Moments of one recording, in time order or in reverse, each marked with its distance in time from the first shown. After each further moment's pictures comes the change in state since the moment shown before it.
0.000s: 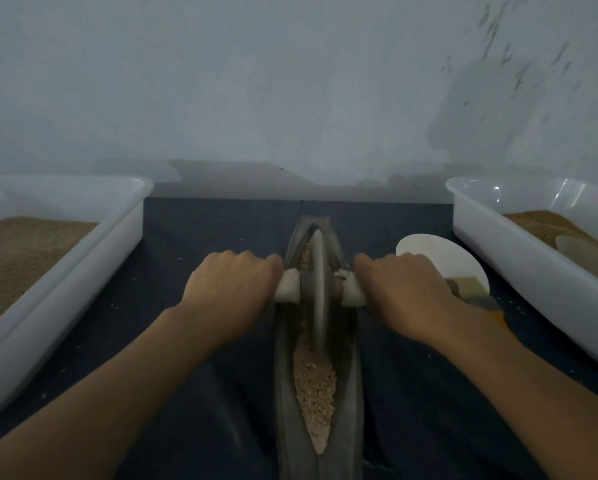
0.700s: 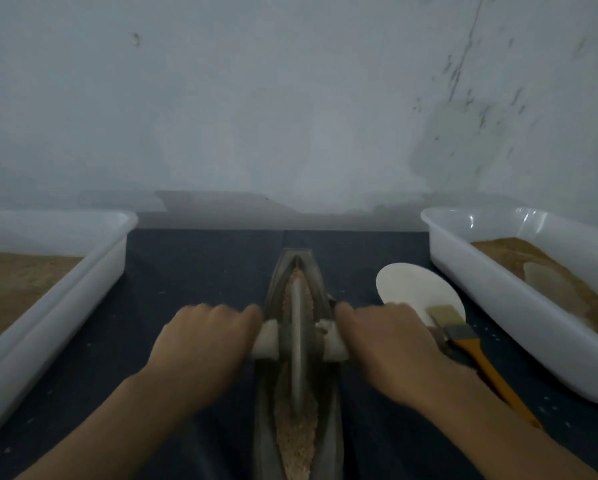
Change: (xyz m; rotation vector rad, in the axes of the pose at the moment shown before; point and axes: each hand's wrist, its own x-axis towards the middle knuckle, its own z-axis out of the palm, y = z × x) left_hand -0.022 0.001 -0.003 -0.075 -0.008 0.043; right_hand -0.021 -0.009 -0.002 0.000 0.008 -0.064
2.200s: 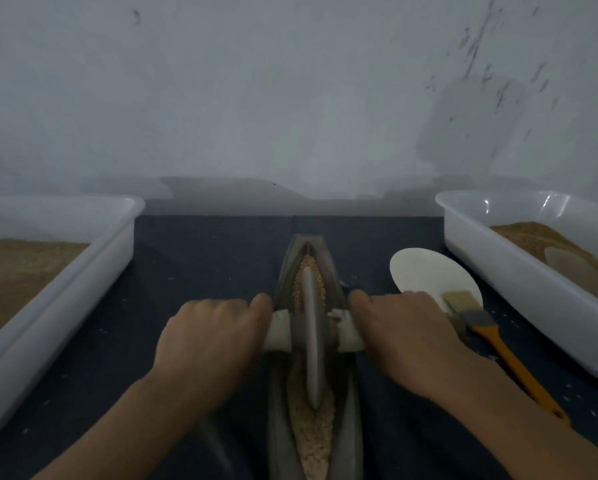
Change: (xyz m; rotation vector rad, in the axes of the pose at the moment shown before) left_hand -0.014 0.007 -0.007 0.089 0.027 0.031; right_hand -0.001 -0.006 -0.006 -0.035 -0.056 0.042
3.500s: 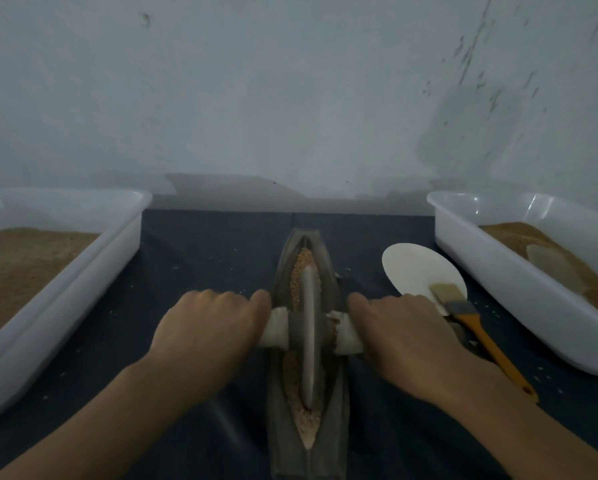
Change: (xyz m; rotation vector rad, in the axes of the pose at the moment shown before) left_hand -0.017 0.004 -0.015 0.065 -0.030 0.042; right_hand -0.027 -0.001 0.002 0.016 0.093 -0.064
